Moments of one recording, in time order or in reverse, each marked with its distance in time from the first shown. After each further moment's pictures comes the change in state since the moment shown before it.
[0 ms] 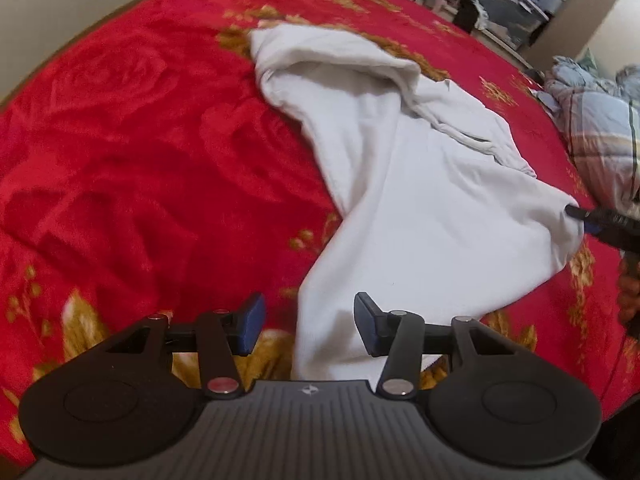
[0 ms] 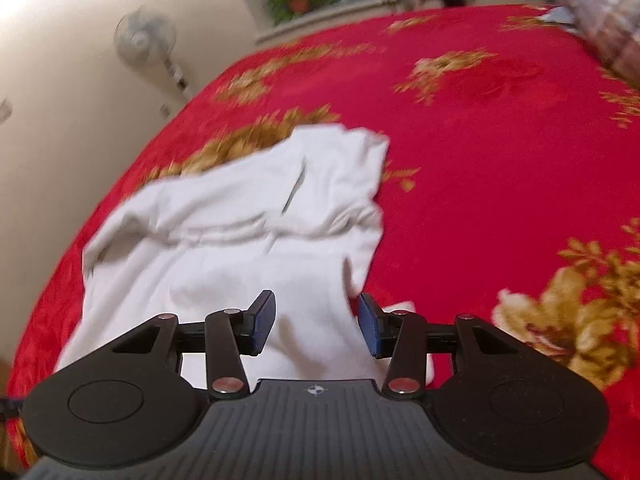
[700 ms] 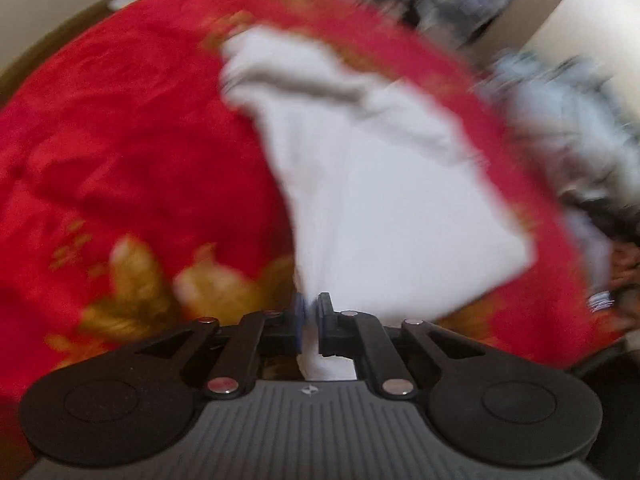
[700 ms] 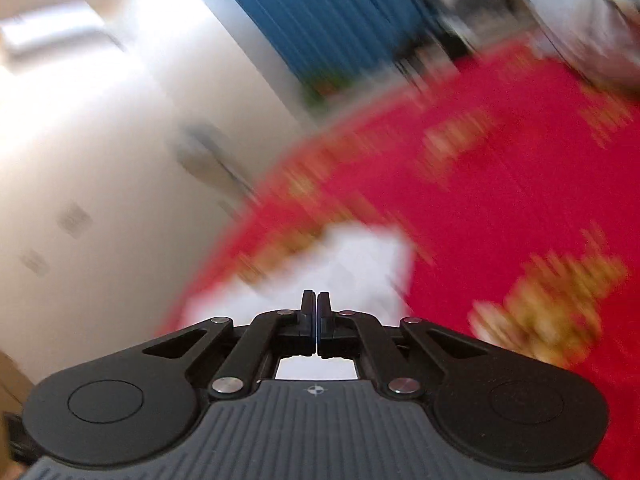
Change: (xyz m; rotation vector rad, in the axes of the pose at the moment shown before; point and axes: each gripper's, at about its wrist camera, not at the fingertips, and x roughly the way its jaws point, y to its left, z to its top) left arm -0.067 0.043 -0.046 0.069 0.002 -0.096; right arm -0.139 -0.057 -0.029 0.174 -0.208 0.174
